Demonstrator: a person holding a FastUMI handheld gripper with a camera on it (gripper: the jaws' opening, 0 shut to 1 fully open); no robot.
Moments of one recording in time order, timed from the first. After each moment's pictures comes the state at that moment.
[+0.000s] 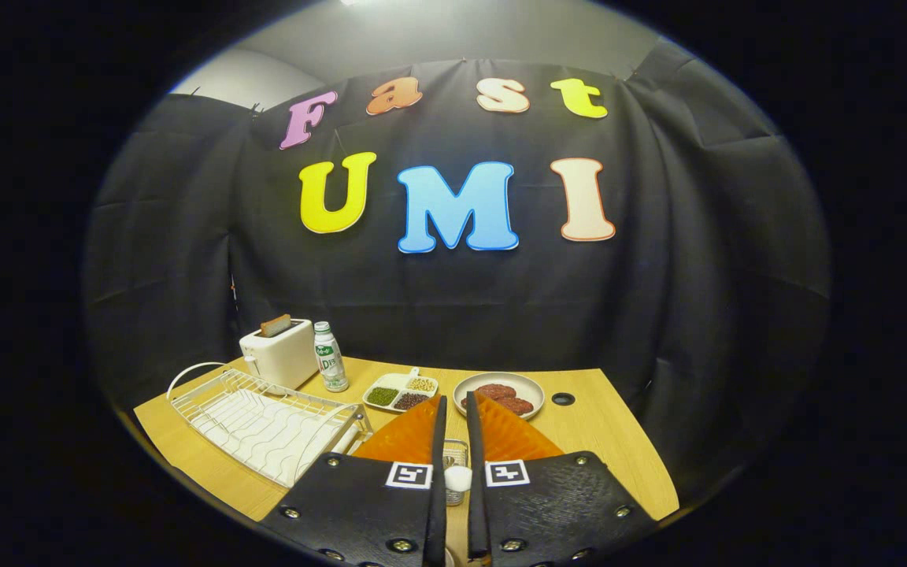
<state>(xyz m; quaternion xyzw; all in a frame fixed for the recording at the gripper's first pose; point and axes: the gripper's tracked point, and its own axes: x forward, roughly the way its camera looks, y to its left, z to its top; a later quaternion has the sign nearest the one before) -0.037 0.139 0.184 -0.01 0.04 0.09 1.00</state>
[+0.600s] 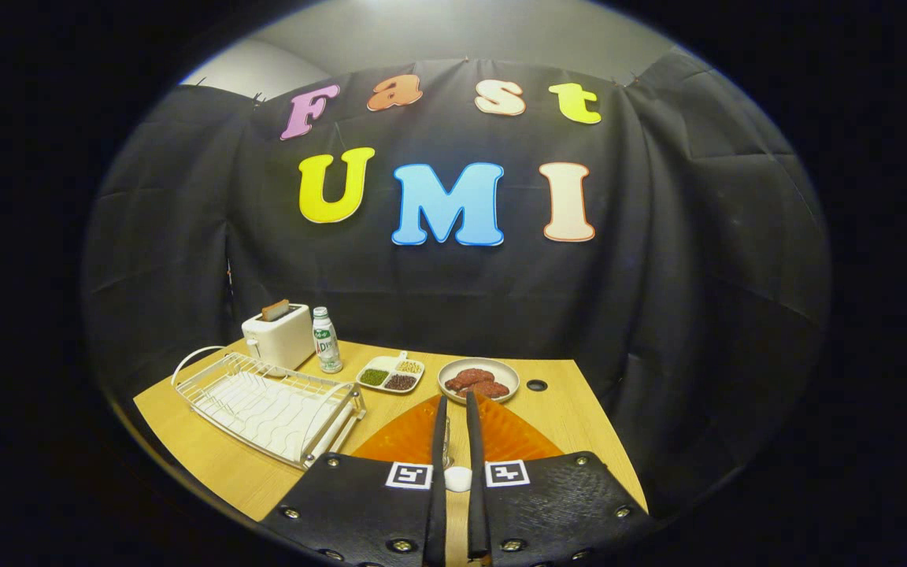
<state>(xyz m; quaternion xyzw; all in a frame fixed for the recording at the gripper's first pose) -0.098 0.122 0.176 -0.03 0.08 0.07 0.99</state>
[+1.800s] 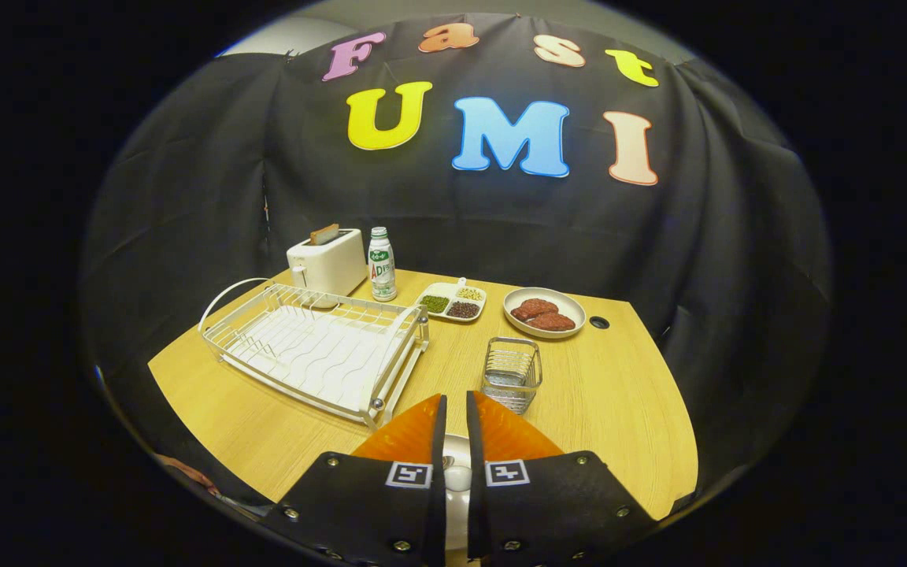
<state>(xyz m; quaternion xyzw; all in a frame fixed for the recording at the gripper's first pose) -0.111 0.228 0.087 -0.07 0.20 0.13 0.97</state>
